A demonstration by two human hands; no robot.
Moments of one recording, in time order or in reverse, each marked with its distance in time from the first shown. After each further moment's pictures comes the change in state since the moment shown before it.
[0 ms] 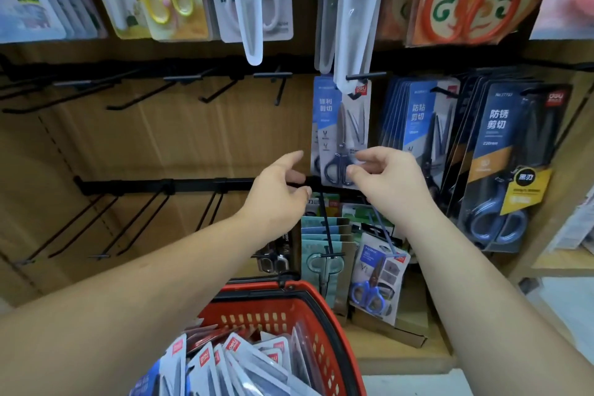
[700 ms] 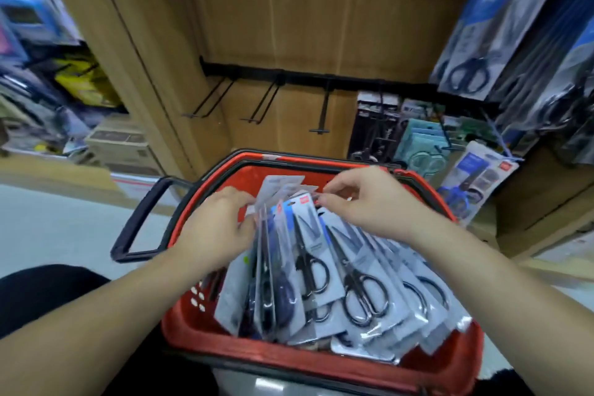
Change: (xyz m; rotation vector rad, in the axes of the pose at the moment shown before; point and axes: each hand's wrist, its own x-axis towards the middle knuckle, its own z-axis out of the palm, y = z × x) left_hand -0.256 -0.196 -0.167 0.545 -0.067 -0.231; right_hand -0.205 -0.059 0.156 -0.257 -0.686 -0.183
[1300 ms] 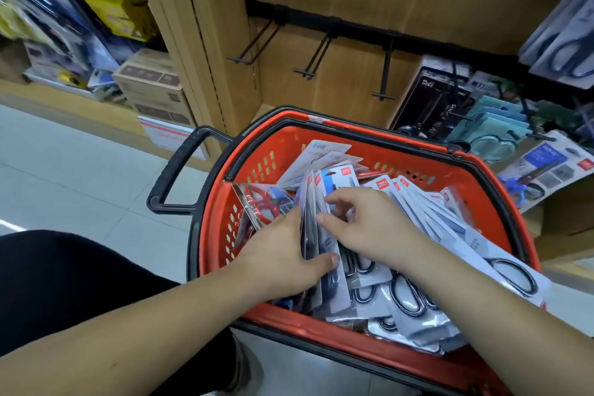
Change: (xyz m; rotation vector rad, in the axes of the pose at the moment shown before) left_hand -0.060 0.011 0.033 -0.230 -0.385 -0.232; right_hand 0.000 -0.011 0.099 -0.034 -0.167 0.127
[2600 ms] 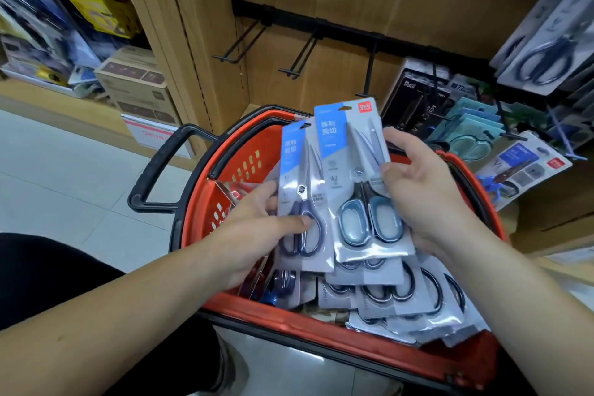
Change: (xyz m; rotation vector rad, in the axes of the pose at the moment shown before) left_hand 0.001 0.006 -0.019 -0.946 -0.021 -0.029; right_hand -0.028 -0.010 -0.064 0.690 0.264 0.184
